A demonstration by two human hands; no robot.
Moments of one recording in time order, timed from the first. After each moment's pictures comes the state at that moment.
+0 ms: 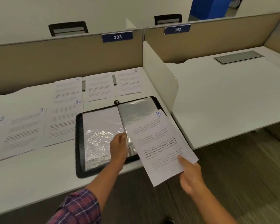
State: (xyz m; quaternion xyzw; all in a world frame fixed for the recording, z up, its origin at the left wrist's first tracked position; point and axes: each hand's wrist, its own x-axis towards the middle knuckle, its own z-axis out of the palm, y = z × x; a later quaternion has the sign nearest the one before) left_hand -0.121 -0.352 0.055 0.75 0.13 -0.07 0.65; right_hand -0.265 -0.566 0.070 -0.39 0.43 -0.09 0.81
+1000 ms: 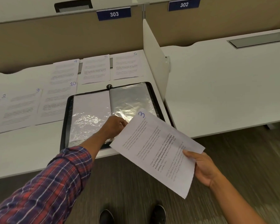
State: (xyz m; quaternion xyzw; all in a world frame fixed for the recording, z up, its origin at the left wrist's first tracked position) left_hand -0.072 -0.395 0.037 0.92 -0.16 -0.15 0.31; right_hand -0.292 -0.727 0.053 -0.44 0.33 0.14 0.82
